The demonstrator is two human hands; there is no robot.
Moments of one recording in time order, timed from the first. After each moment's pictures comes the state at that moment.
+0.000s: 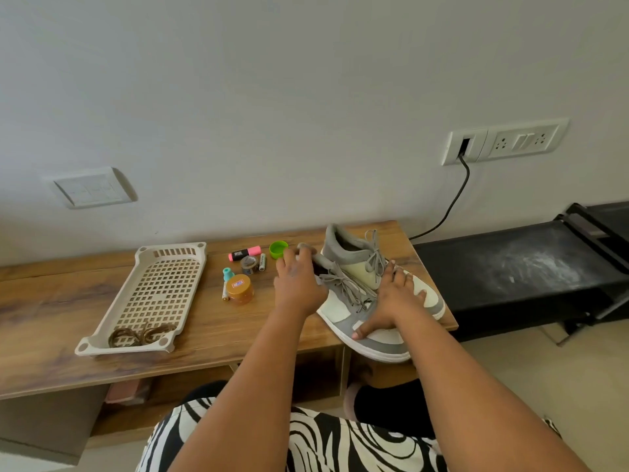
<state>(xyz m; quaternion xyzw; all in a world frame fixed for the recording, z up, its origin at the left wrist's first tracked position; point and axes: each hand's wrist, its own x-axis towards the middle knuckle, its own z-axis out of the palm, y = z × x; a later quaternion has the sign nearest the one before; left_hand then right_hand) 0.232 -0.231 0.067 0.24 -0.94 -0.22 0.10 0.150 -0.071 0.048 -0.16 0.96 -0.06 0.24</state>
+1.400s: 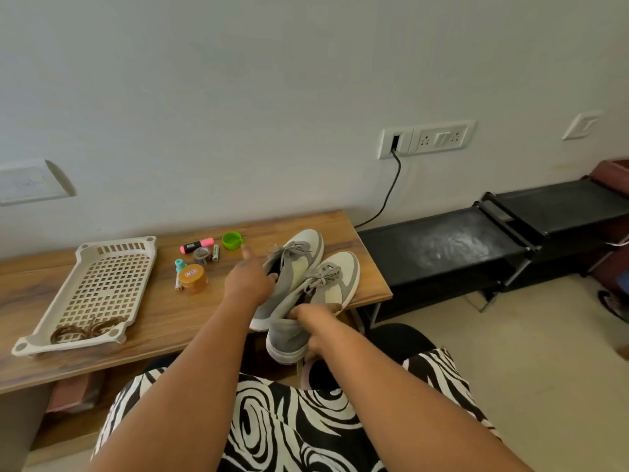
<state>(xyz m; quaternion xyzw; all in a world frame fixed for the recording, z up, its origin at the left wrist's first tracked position) 0.255 -0.215 0.072 0.32 -0.92 -0.21 -0.01 0.237 -0.095 0.025 0.19 0.69 -0.55 0.43</state>
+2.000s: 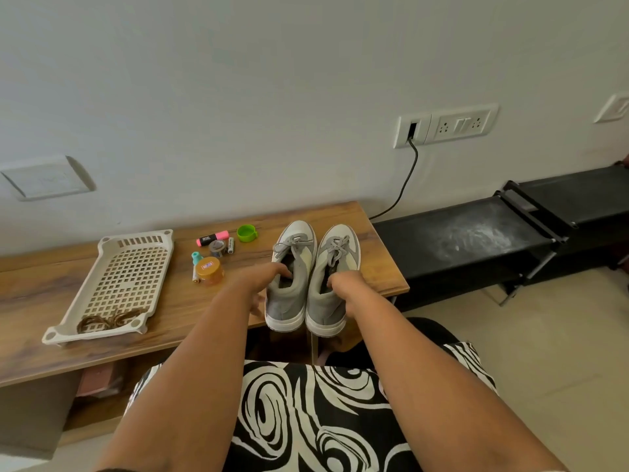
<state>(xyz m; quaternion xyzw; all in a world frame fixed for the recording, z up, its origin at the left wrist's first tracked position) 0.263 -0.229 0.076 0.42 -0.68 -0.58 -0.17 0.196 -0.070 0.053 0.18 0.74 -0.55 0.34</state>
